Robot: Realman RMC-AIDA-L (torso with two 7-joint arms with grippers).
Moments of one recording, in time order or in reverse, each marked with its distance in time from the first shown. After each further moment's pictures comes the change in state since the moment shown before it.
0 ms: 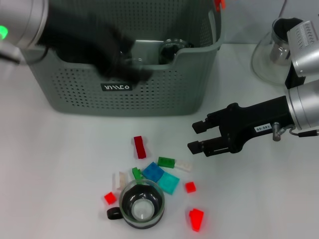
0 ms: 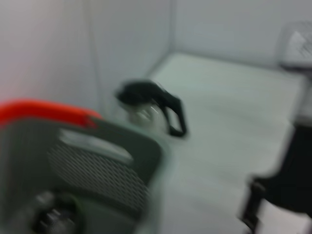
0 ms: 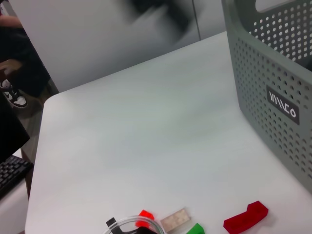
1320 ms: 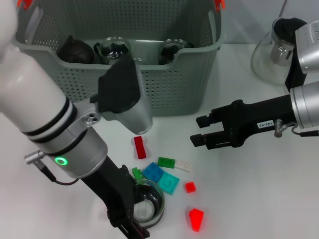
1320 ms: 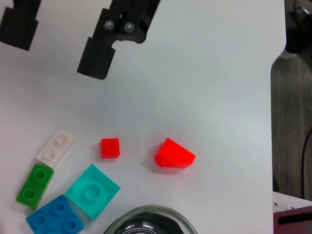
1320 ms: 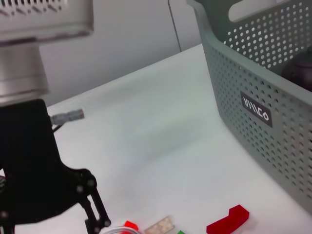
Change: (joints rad) left arm 0.074 -0.062 0.468 -0.296 0.164 0.060 0.043; right arm -0.005 -0.002 0.054 0.041 0.002 0.029 -0.014
